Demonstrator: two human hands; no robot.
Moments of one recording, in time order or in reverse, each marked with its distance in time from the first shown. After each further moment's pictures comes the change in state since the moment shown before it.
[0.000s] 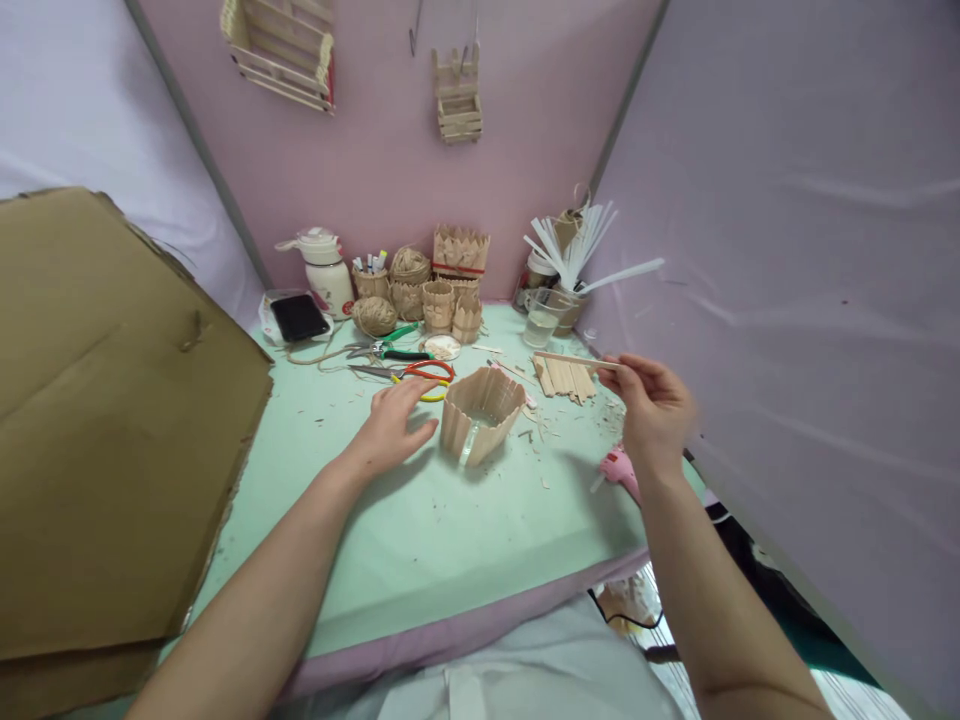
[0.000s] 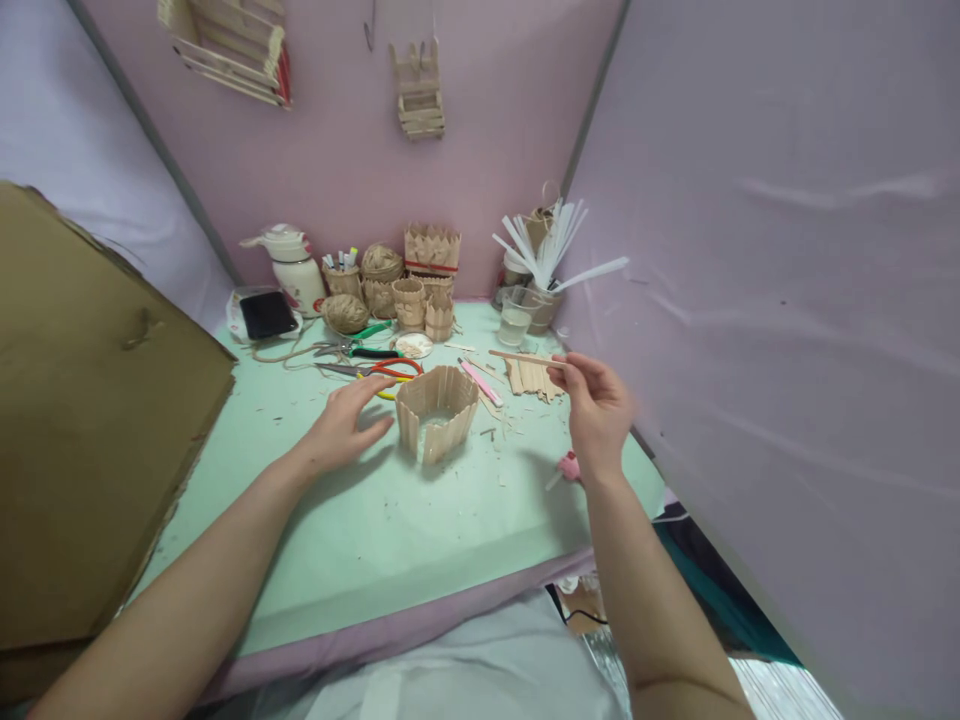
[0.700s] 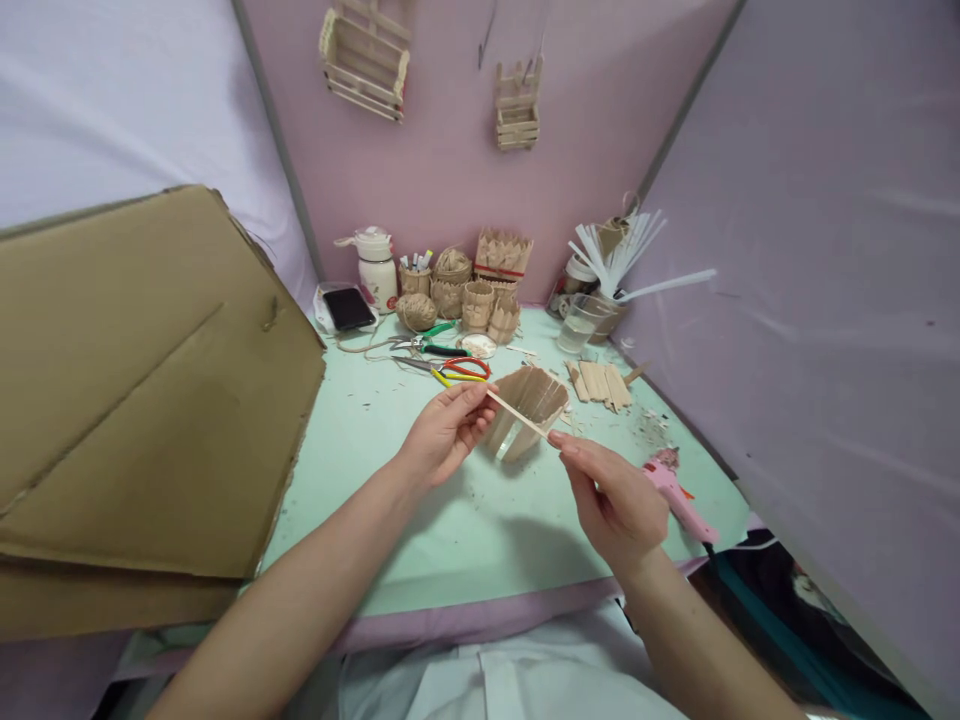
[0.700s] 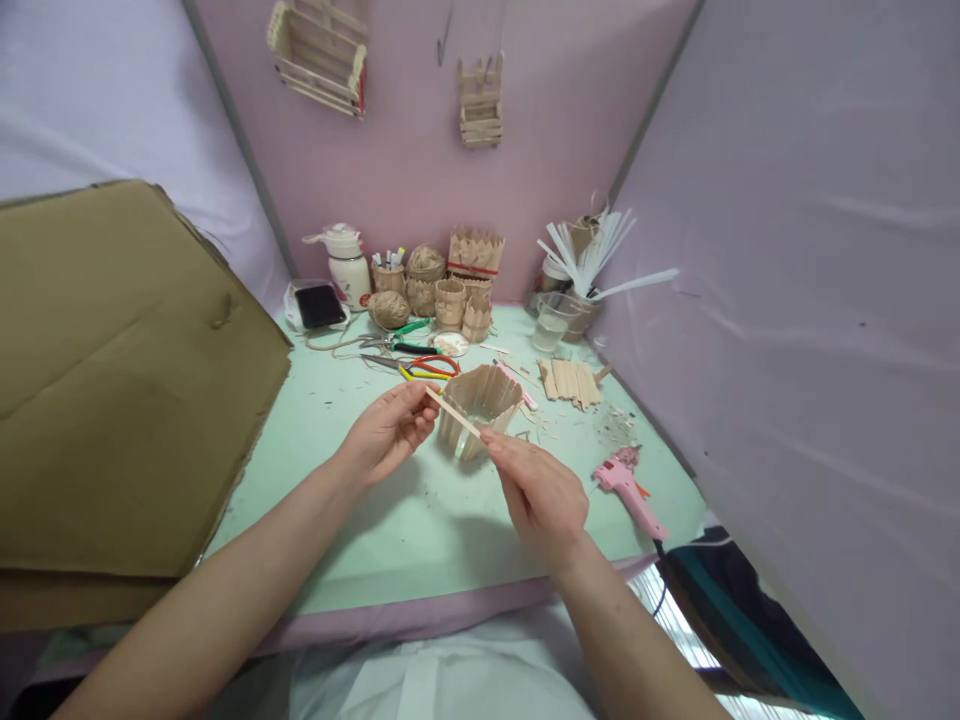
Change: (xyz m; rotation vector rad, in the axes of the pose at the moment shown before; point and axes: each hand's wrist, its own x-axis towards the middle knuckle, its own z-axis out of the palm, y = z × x) left_hand -0.014 0.063 -0.009 -1.605 0.107 -0.560; right_hand -0.111 -0.047 0.038 -0.246 -0.442 -0.739
